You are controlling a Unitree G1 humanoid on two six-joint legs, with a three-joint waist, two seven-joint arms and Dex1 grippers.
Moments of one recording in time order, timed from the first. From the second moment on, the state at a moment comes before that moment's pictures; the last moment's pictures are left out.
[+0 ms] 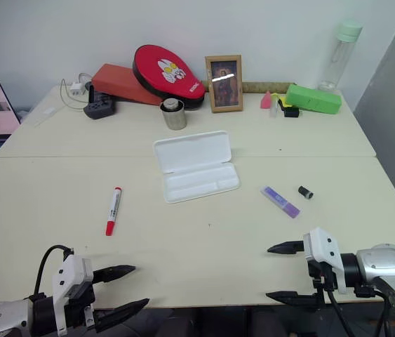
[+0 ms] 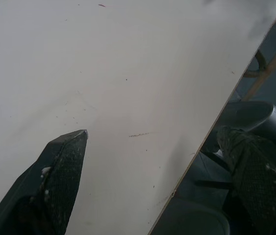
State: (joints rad) left arm 0.63 0.77 0.34 -0.63 -0.55 0.41 -0.98; right arm 0.20 -0.92 -0.09 -0.54 0.56 0.36 1.20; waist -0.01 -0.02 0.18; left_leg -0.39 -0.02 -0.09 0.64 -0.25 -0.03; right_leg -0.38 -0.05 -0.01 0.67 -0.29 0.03
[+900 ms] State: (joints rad) left arm 0.63 0.77 0.34 -0.62 -0.53 0.41 -1.00; right arm 0.18 -0.93 -0.08 -0.55 0.57 0.40 1.21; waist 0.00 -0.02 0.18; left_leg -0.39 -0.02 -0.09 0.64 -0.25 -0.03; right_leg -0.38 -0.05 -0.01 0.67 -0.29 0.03
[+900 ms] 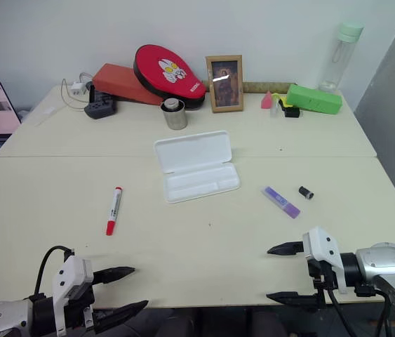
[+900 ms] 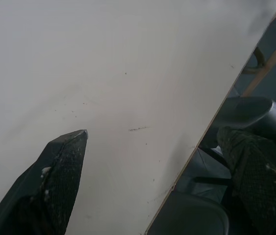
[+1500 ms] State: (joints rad) left arm 0.40 0.75 0.28 -0.62 -0.55 0.49 -0.90; right arm 0.04 -0.88 -0.02 -0.54 0.57 0.43 1.17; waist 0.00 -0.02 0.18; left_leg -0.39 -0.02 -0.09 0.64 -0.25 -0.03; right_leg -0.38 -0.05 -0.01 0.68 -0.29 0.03
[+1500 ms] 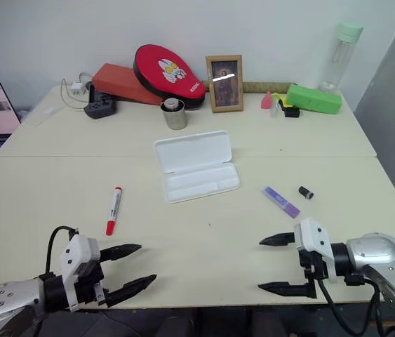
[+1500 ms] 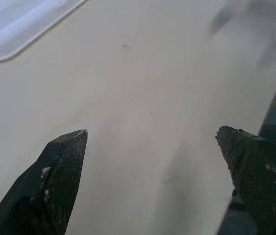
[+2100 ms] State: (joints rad) left arm -0.56 0.65 -0.25 0.06 -0.30 0.49 -1.01; right arm -0.22 -0.78 -0.13 -0.53 0.62 0.60 0.82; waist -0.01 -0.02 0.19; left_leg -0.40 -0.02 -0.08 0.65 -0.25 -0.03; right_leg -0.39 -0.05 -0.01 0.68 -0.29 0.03
